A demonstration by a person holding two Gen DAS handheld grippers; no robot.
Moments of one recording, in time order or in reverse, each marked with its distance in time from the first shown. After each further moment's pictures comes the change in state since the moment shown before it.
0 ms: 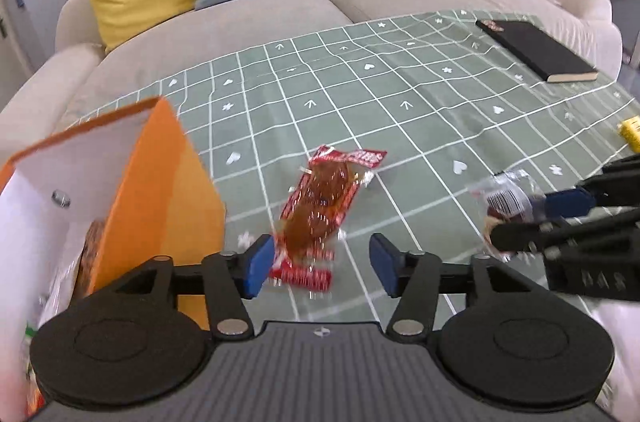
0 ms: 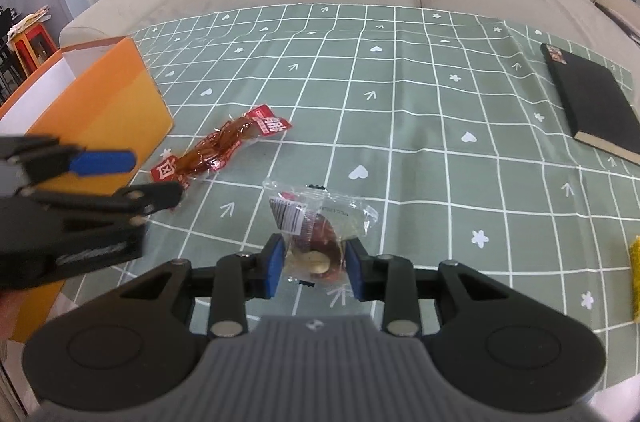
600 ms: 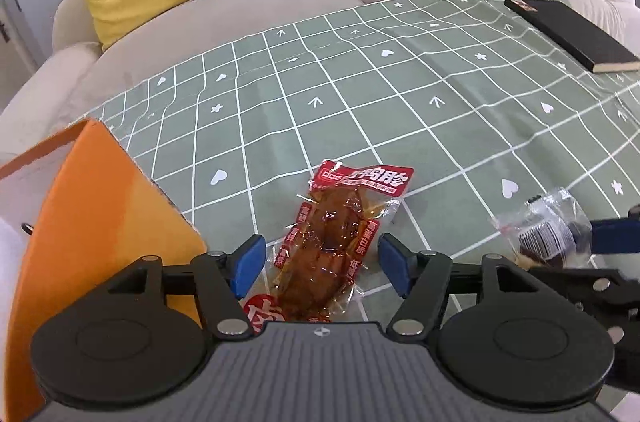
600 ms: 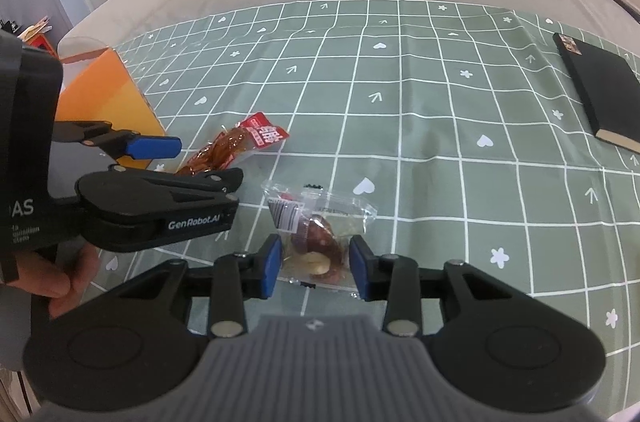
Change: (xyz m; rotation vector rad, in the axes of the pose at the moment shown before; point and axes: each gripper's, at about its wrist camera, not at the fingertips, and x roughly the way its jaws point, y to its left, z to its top) left arm 0.055 -0.003 0.018 0.000 0.037 0.044; right arm 0.022 -0.006 0.010 0.036 0.006 0.034
